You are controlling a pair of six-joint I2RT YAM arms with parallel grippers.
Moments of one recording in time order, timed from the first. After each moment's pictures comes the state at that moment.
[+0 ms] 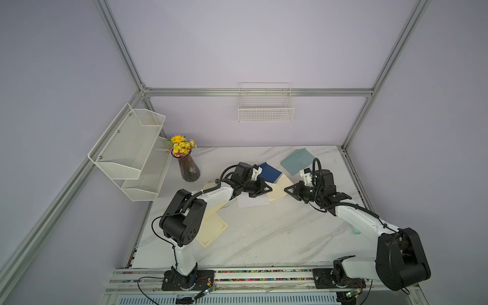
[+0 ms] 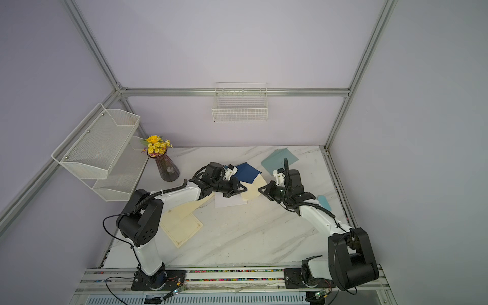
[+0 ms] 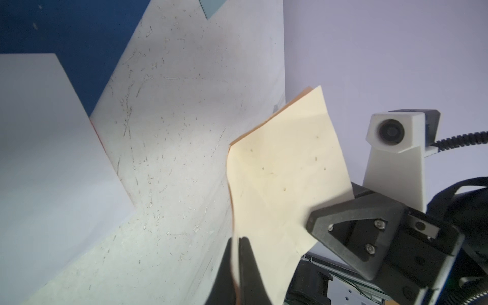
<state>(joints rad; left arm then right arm) -0.54 1.84 1.20 -0.02 0.68 -0.88 0.24 1.34 0.78 -0.08 -0.62 0.84</state>
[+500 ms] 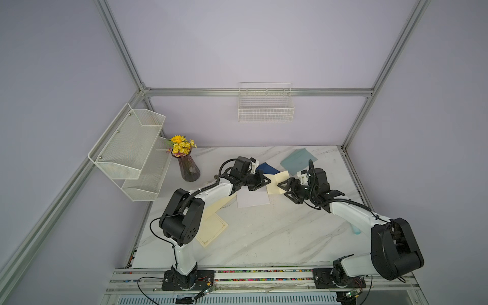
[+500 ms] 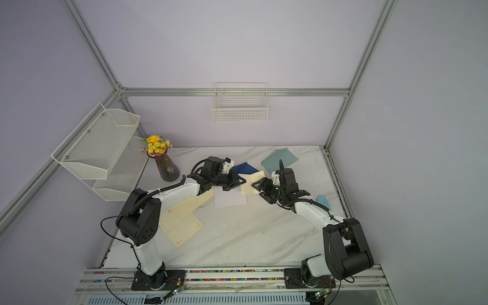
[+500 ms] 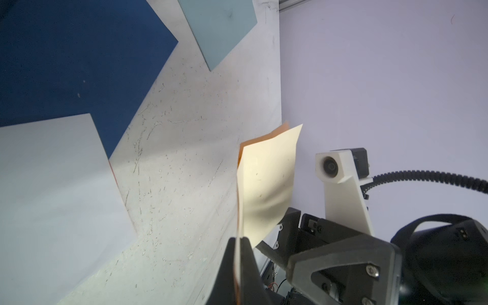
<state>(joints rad) -0.53 1.84 1.28 -0.03 0.56 -0.96 0.30 1.42 0.81 -0.03 -0.55 1.06</state>
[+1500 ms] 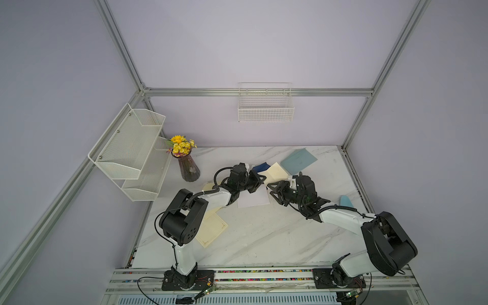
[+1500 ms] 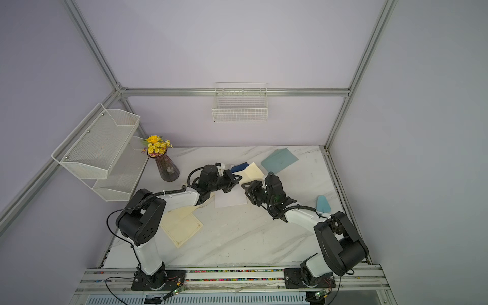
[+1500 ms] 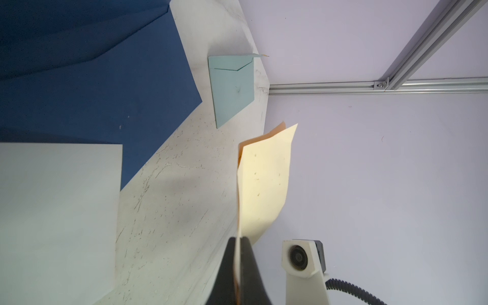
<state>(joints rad) -0.53 1.84 1.06 0.41 0.38 -1.33 0.49 1.48 0.71 0.37 -0.38 1.44</state>
